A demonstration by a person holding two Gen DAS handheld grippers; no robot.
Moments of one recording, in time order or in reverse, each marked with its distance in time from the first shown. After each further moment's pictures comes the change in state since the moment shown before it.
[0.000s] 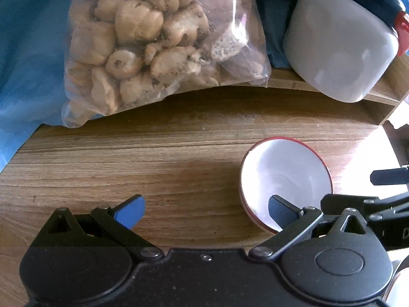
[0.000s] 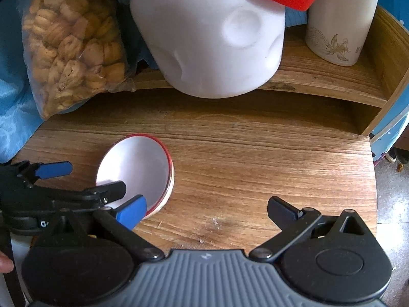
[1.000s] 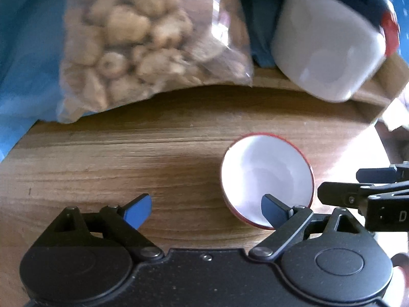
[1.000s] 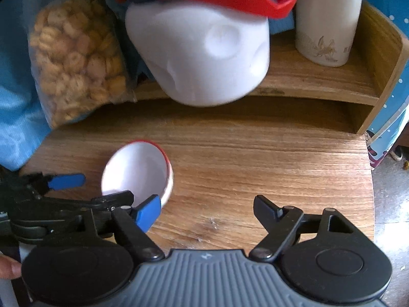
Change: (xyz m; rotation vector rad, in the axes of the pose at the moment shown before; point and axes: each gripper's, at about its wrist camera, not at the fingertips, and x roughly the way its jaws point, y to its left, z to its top) left arm 0.003 -0.015 0.001 -0.035 0.009 -0.039; right arm -0.022 -0.014 0.002 0.046 -0.043 0.043
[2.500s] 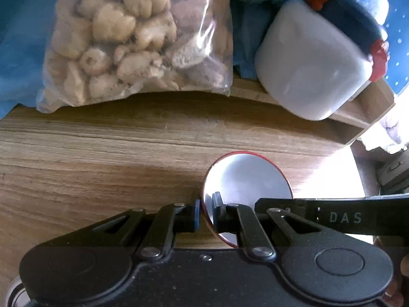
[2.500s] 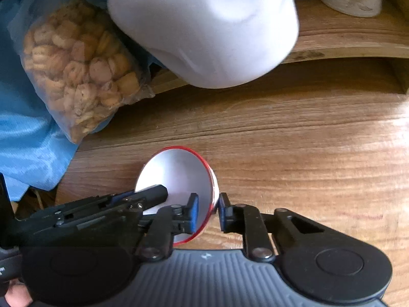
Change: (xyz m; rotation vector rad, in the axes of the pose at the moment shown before) left arm 0.001 0.000 0.002 -0.088 -0.007 -0.131; right arm 0.036 -0.011 0.003 0.165 0.111 0.216
